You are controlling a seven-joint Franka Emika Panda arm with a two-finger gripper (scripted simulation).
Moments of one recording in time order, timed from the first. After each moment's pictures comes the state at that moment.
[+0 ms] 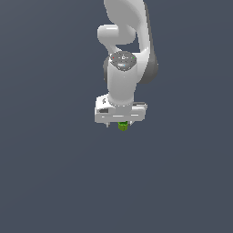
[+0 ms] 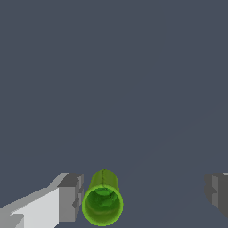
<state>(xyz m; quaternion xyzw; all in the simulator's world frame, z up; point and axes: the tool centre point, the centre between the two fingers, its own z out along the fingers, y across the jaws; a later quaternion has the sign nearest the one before) 0.004 0.011 0.176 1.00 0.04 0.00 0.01</state>
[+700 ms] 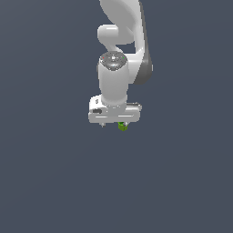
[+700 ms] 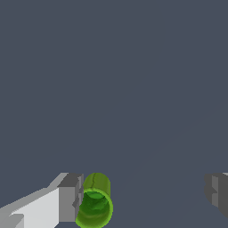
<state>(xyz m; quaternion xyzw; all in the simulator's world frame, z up) 0.007 -0.009 0.176 1.00 0.02 0.01 0.00</state>
